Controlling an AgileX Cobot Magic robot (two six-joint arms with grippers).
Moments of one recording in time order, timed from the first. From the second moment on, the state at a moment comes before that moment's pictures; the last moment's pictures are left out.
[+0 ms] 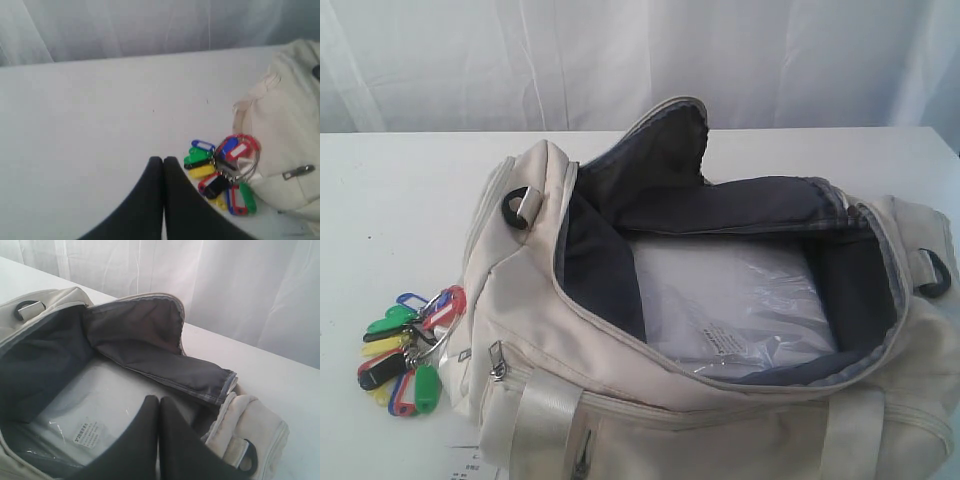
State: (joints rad) left arm 0.02 0.01 -0.56 -0.03 0.92 0.08; right arm 0.62 0.36 -0.54 -0.10 0.52 0.01
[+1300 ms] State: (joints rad) left arm 0.02 0.00 0.02 -0.03 0.42 0.10; right arm 0.62 0.36 -0.54 -0.10 0.52 0.01
